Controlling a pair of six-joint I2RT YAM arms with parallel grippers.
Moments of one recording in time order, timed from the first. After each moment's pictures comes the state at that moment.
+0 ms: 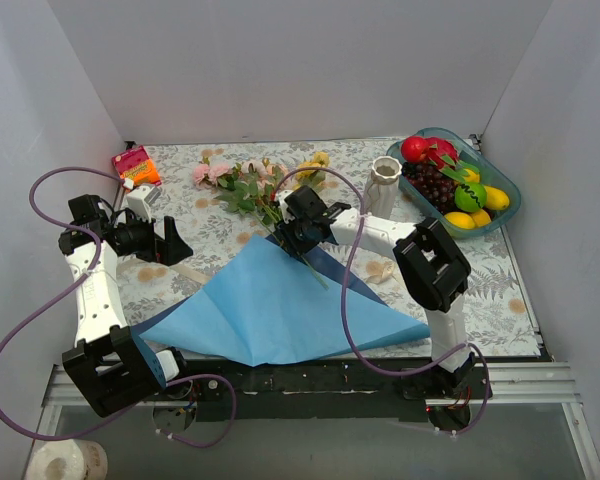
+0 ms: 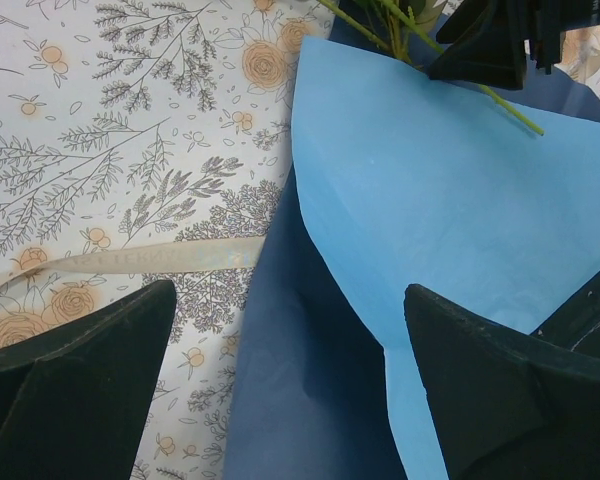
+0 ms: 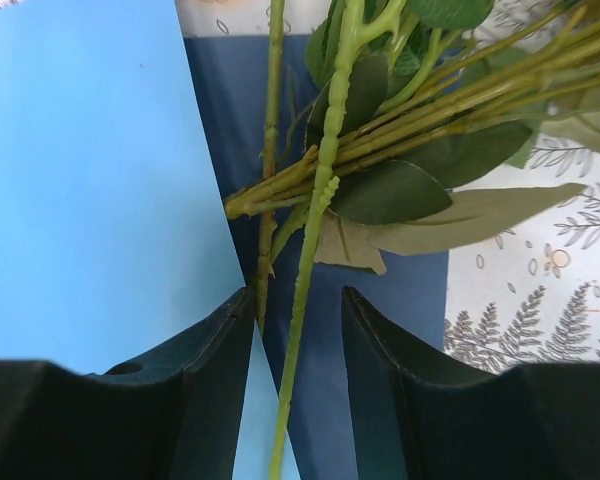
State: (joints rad) left arm 0.43 1.21 1.09 -0.97 0.85 0.55; right arm 0.80 2.00 1.46 -0.39 -0.07 0.07
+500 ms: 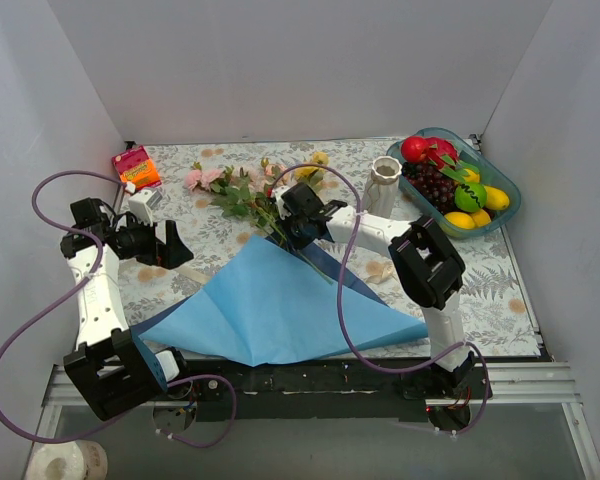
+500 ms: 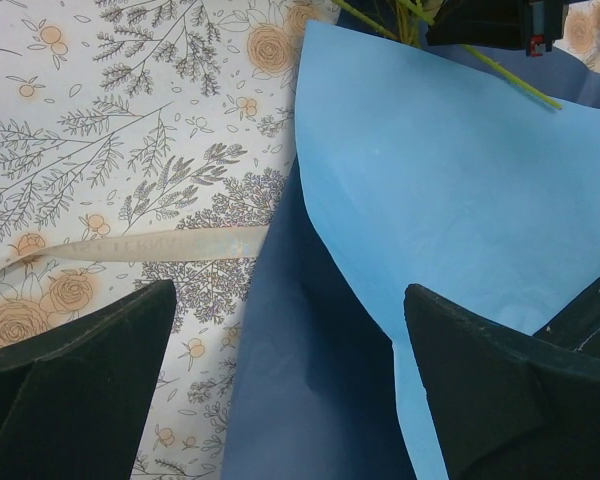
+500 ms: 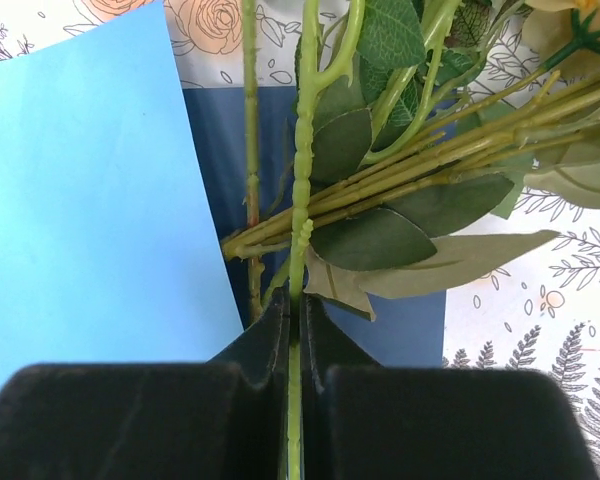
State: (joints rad) left arm 0.43 1.19 1.06 -0.96 0.82 0.56; right arm 0.81 2.06 1.51 -0.37 -0.07 0.07
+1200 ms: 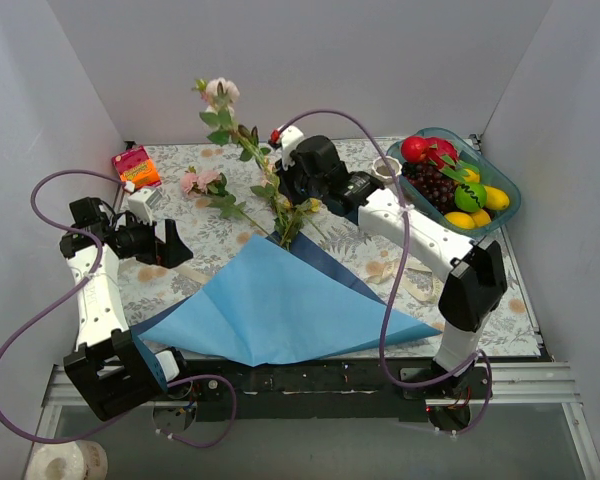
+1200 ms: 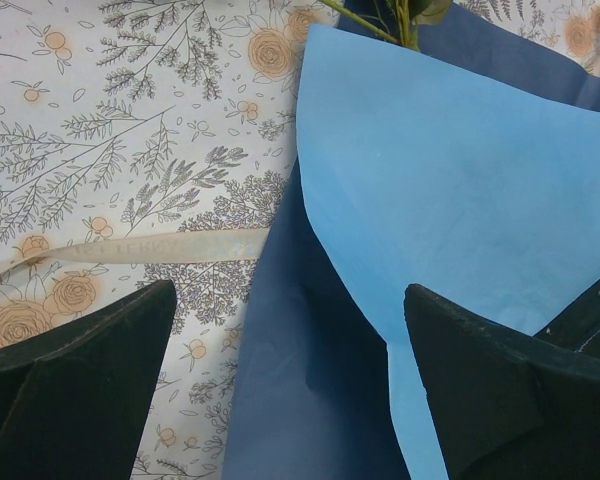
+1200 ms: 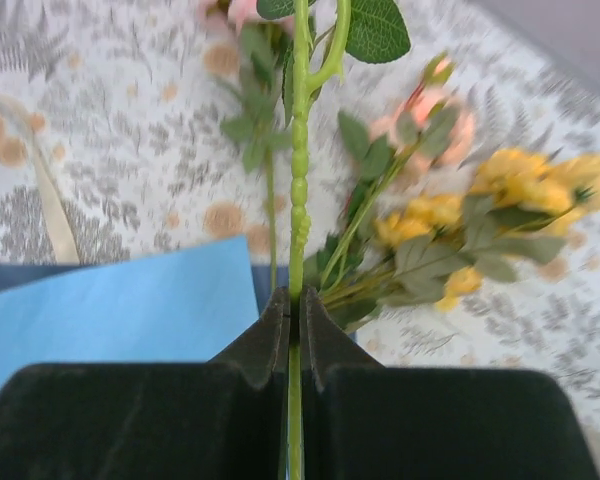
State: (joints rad) left arm 0.43 1.19 1.06 -0.97 0.82 0.56; right arm 0.81 1.80 1.65 -0.38 -0.03 0.03
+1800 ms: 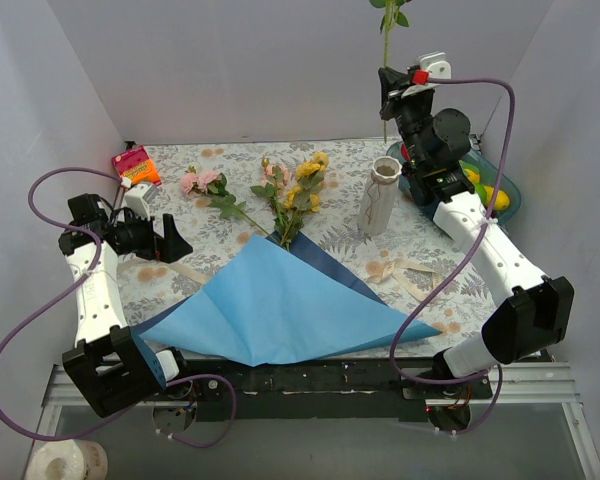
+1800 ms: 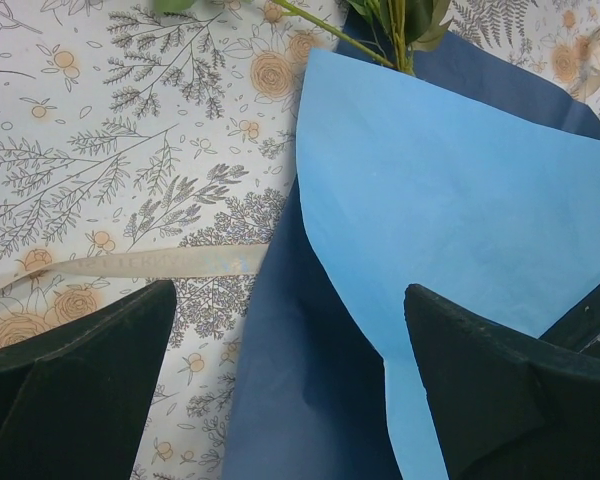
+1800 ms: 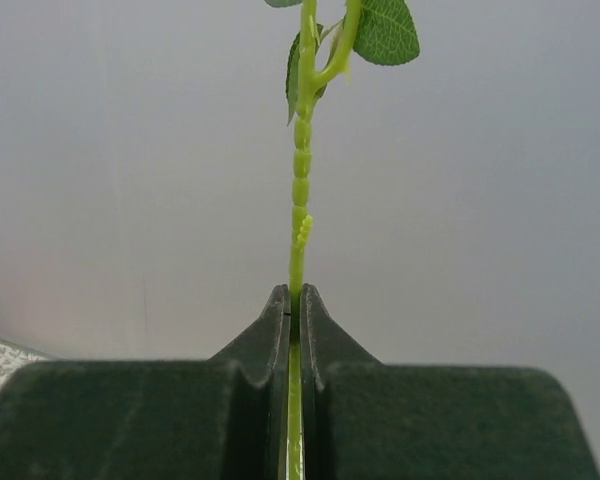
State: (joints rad) left arm 0.43 1.20 1.08 -0.94 0.84 0.51; right arm 0.44 1.48 1.45 0.45 0.05 -0.10
